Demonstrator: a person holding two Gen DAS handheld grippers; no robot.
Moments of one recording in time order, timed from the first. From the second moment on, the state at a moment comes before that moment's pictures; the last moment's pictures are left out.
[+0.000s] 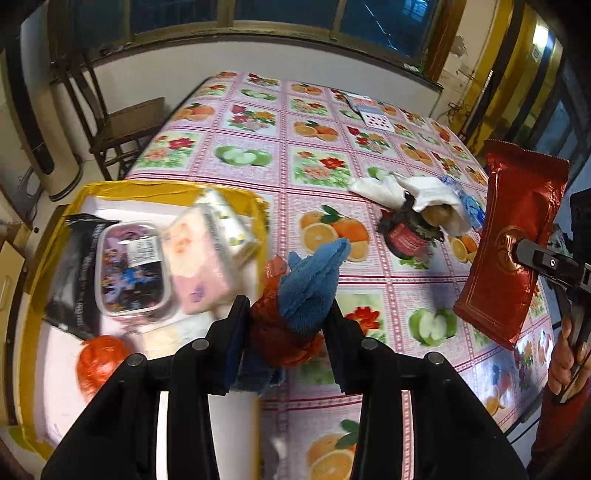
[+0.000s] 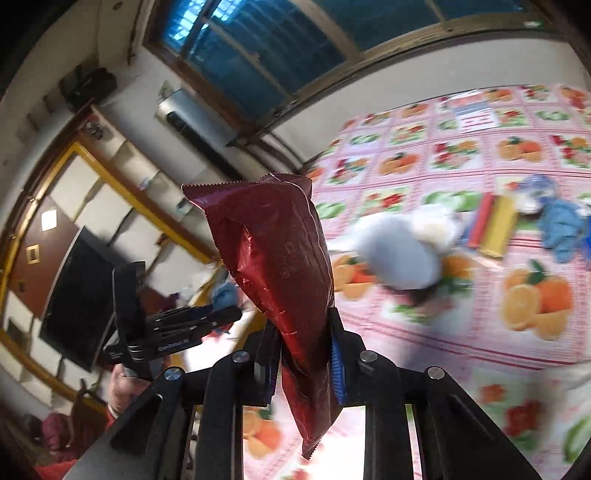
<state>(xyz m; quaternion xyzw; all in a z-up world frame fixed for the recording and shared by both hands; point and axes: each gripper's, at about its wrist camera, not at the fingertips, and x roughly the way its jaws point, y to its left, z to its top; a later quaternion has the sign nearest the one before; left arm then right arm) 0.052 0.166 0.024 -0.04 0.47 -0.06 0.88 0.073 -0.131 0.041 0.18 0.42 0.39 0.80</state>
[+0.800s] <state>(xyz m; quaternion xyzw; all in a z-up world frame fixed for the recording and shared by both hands) 0.002 0.295 -0.015 -0.10 0.43 0.16 0.88 0.069 0.120 -0.005 0.08 0.49 0.42 0.76</state>
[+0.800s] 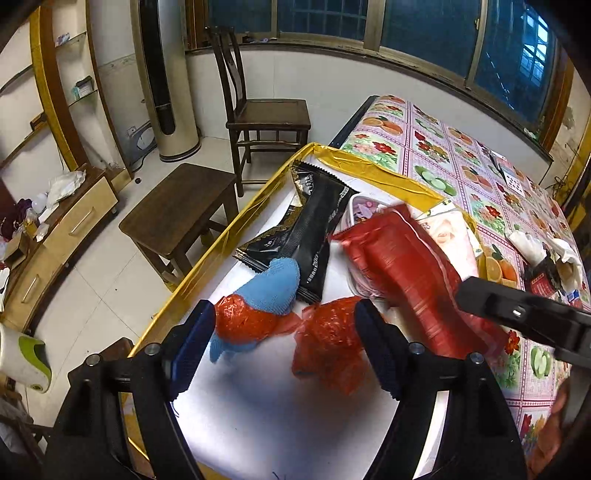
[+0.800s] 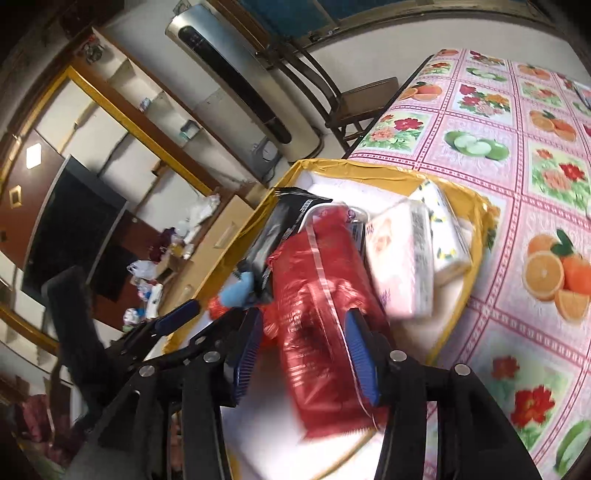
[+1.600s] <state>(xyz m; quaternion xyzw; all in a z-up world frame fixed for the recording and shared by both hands) 0.000 0.088 0.001 -0.01 0.36 0.07 0.93 -0.026 -0.178 0.003 0.18 0.37 0.26 0.87</state>
